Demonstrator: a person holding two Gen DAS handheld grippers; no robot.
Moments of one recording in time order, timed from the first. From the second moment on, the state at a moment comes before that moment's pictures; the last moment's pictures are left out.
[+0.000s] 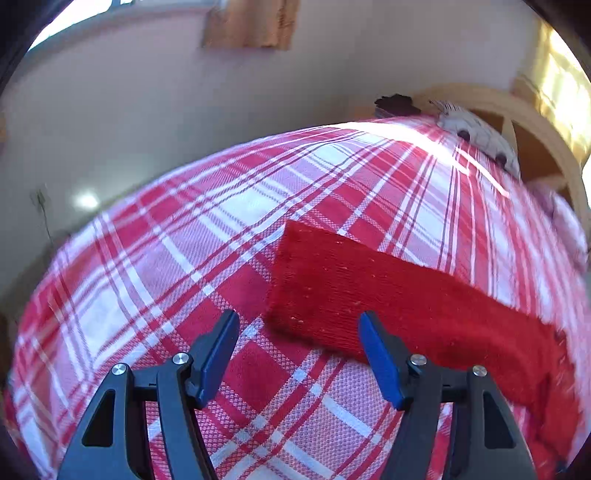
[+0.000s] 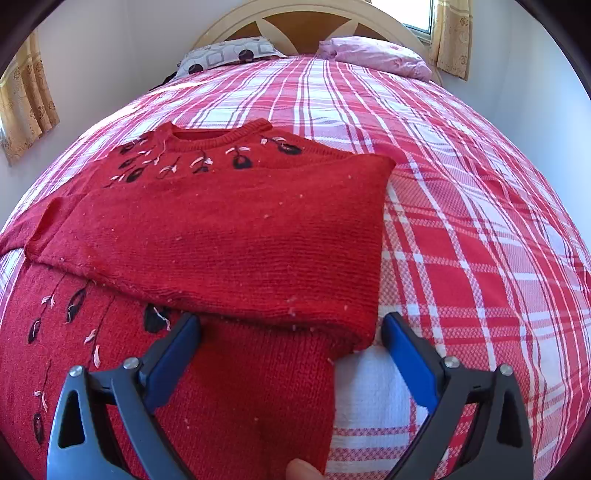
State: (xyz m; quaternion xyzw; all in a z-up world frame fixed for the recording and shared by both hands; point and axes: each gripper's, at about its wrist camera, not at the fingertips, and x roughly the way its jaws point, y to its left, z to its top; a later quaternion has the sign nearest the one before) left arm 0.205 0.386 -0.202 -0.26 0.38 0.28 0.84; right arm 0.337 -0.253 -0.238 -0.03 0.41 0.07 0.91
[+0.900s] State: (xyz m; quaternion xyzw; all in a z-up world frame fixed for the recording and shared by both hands) left arm 0.221 0.383 -0.196 -0.33 0.32 0.24 0.85; right arm 0.328 -0.258 -0.226 -0.01 0.40 0.06 0.92
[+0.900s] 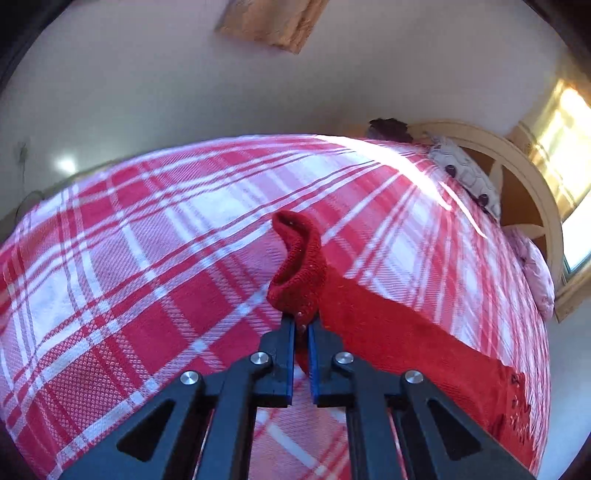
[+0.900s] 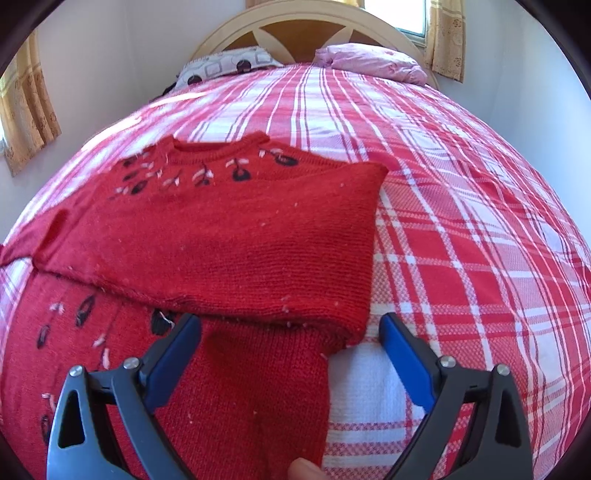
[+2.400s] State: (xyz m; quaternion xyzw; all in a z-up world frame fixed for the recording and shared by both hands) left arm 0.289 0.055 -0.170 -0.04 0.32 -0.06 0.94; right arm 0.321 -0.201 -0.147 0.07 0.35 0.19 0.92
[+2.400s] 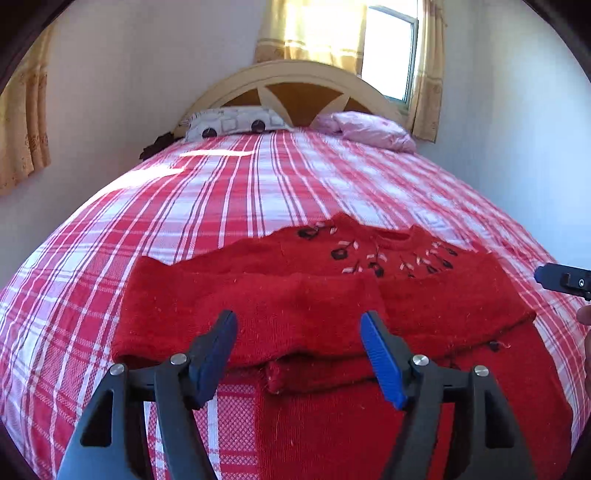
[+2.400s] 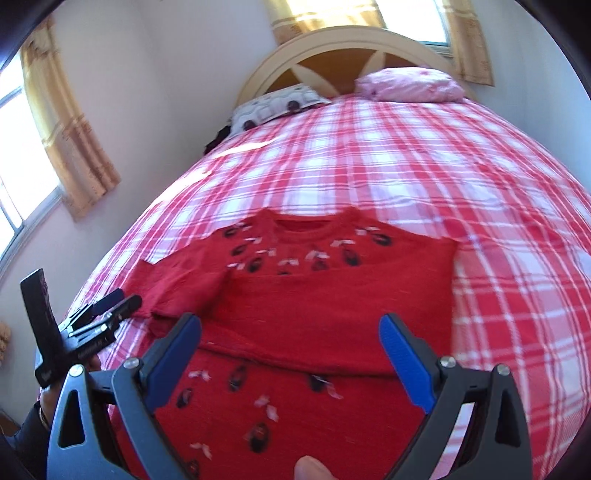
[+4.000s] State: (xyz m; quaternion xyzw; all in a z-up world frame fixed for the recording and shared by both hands) left arm 0.304 0.091 -0.230 -0.09 0.42 0.02 0.90; right arm 0.387 -0.109 -0.128 0.12 0.38 0.28 0.87
